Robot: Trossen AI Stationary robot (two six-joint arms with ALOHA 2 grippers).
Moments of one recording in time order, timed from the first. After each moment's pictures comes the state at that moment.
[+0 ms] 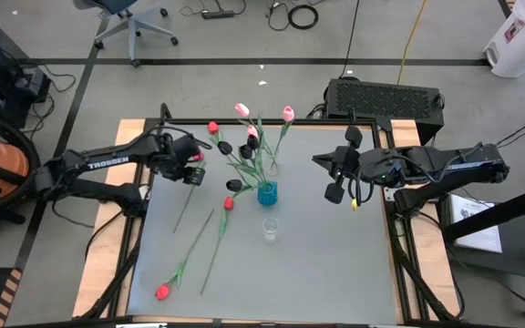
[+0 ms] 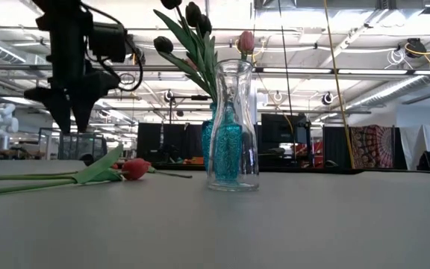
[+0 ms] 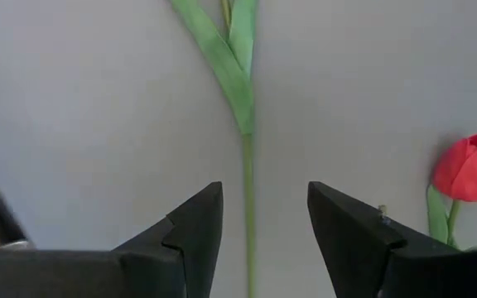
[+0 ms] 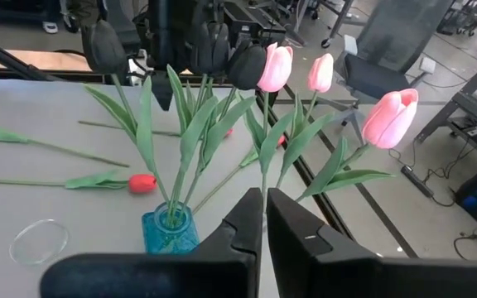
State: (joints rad) left arm 0.49 1.15 0.77 -1.03 0.05 -0.78; right arm 0.17 1.10 1.24 -0.61 0.57 0.07
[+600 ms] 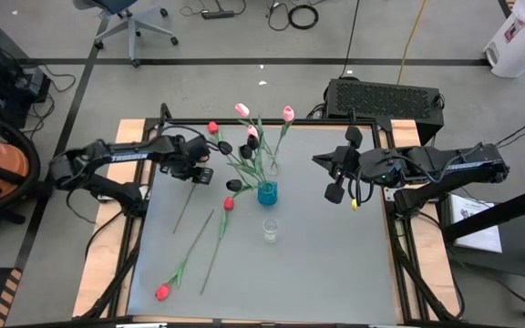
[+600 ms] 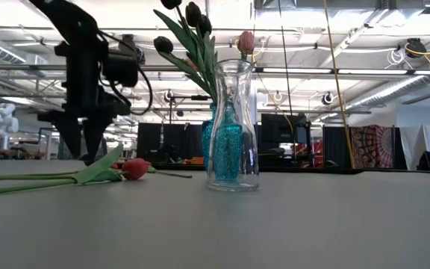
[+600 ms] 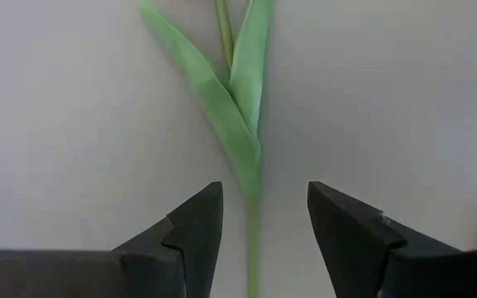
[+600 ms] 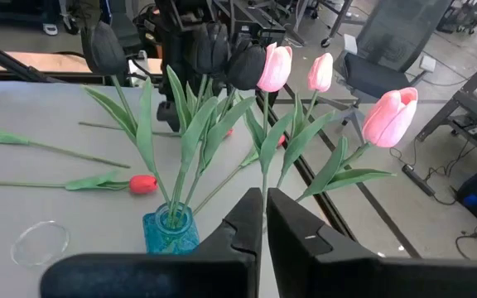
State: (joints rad) left arm 0.53 1.34 0.73 -0.84 0.02 -0.75; right arm 0.17 1.10 1.24 -0.61 0.57 0.08
